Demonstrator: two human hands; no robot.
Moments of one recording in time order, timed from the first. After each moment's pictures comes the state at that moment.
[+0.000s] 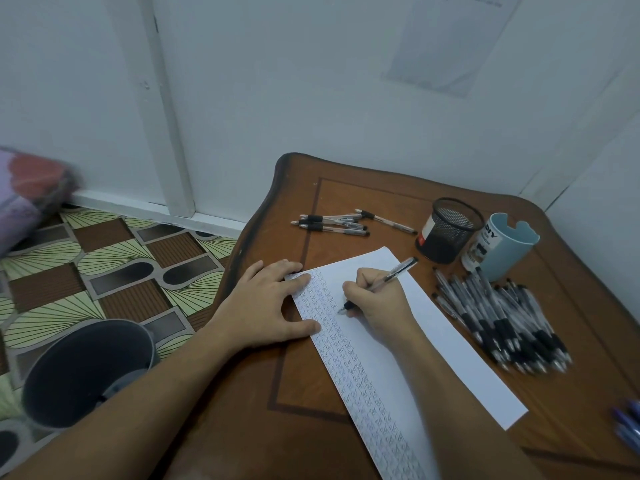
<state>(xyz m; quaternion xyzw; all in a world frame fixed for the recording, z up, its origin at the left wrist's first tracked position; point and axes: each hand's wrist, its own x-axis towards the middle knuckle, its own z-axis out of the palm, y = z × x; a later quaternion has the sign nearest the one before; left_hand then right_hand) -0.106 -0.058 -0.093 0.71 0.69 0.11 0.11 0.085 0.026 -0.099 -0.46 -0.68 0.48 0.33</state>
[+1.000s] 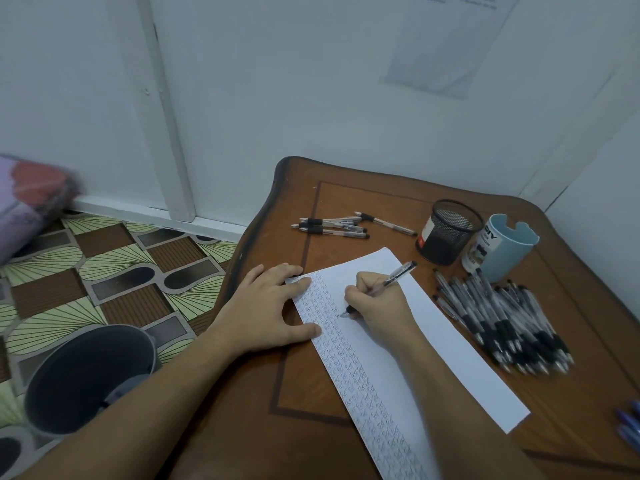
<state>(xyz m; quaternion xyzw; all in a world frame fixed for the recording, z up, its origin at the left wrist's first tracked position) -0.106 -0.059 -0.093 0.72 0.68 0.10 0.10 0.087 0.027 -0.101 -0.44 -0.68 0.48 0.36</state>
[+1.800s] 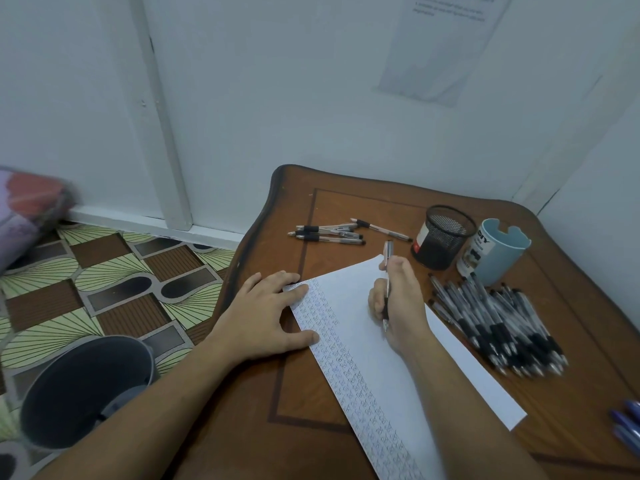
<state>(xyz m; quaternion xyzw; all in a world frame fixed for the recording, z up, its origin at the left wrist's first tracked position) -0.108 -0.058 -0.096 0.72 0.68 0.11 0.09 0.095 0.030 -0.080 -0.46 -0.51 0.58 0.45</state>
